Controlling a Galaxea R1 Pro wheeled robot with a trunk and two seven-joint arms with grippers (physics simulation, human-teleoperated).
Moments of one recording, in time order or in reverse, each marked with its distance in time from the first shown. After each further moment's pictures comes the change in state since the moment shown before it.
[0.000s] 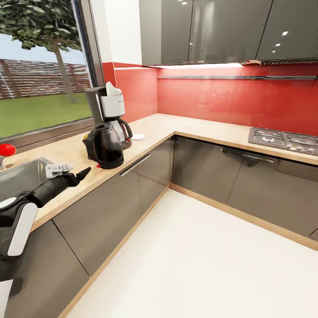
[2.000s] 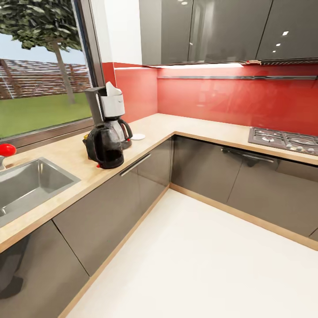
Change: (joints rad) left arm 0.368 -0.105 -0.200 1.540 0.104 -0.702 -1.172; right arm -0.003 -0.003 -0.008 -0.058 -0.010 -0.067 -0.003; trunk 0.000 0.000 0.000
